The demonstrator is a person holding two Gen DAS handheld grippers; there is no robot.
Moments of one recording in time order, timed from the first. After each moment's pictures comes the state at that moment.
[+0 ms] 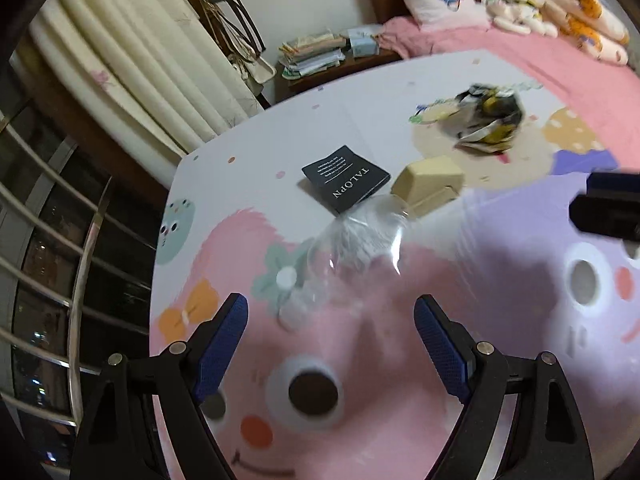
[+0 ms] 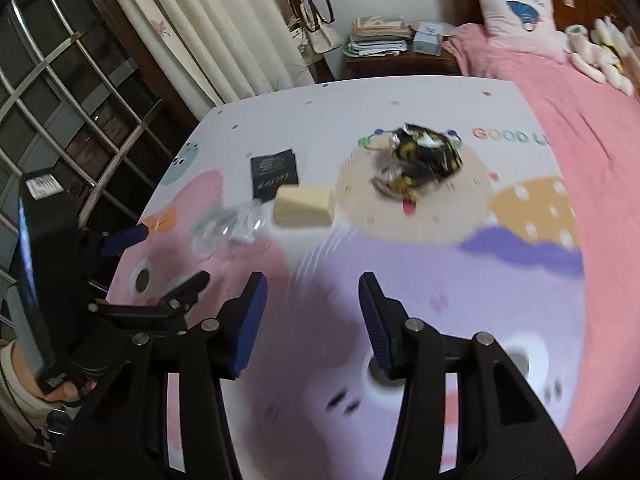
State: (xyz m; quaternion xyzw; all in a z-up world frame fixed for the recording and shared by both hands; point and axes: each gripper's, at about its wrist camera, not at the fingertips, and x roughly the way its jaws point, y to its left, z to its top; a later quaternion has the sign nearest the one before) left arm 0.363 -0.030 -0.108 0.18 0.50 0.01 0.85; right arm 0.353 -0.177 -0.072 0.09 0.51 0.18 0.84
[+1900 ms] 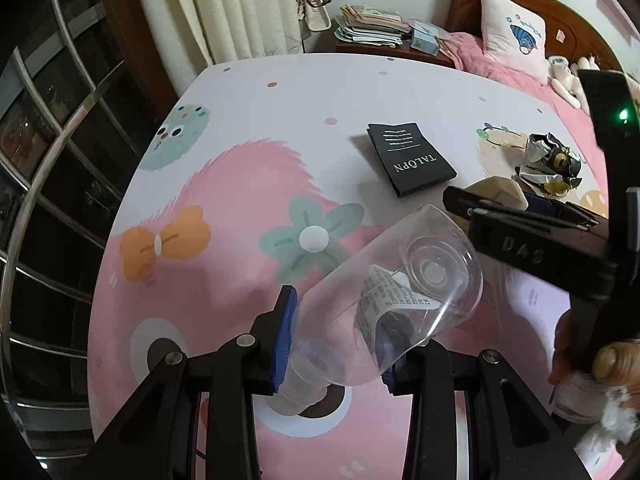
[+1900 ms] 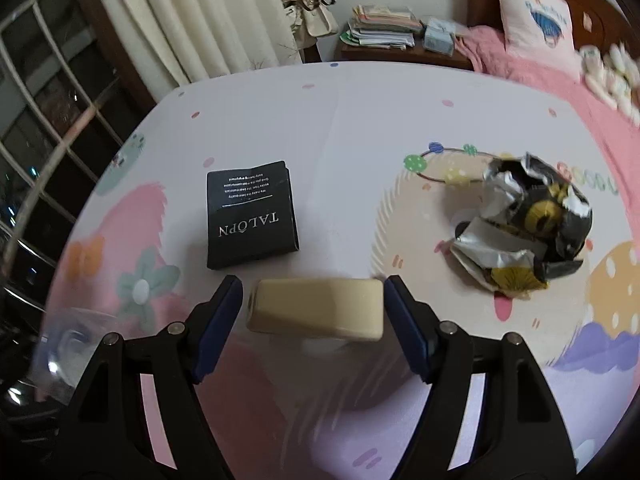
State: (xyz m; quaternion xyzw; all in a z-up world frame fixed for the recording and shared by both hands) left arm 0.367 0.047 -0.128 -0.03 0.54 0.05 0.84; right arm 0.447 -0.078 -0.165 0.02 0.51 0.14 0.85
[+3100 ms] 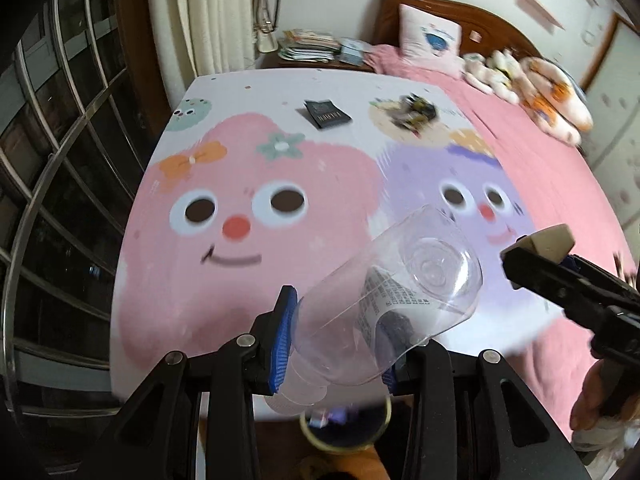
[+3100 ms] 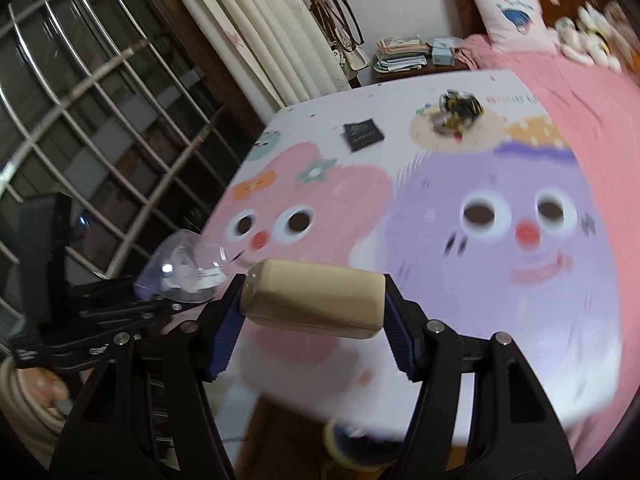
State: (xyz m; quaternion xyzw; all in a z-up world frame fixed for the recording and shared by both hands) left arm 0.111 0.059 -0.040 -0.03 0.50 -0.08 0.86; right arm 0.108 -0.109 -0.020 0.15 0.44 0.20 0.86
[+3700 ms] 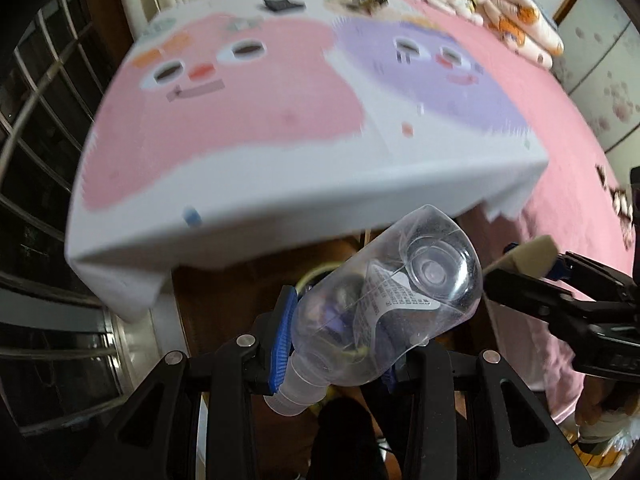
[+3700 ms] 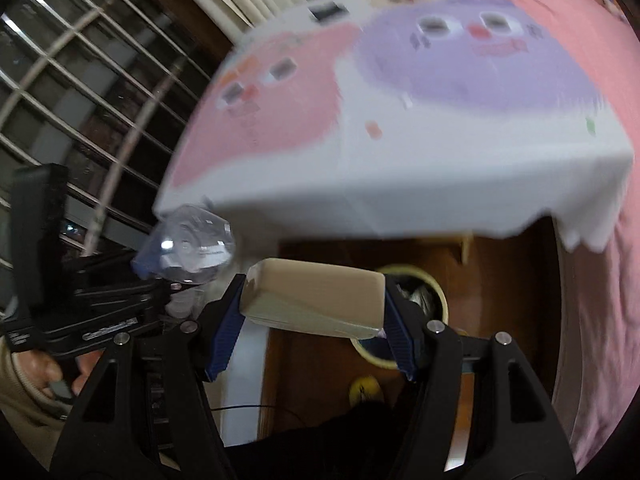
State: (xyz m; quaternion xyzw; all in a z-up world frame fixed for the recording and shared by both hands) left arm -0.051 0.054 -0.143 0.02 0.59 -0.14 0.80; right arm -0.081 -0.080 -0.109 0.17 0.56 0.14 0.80
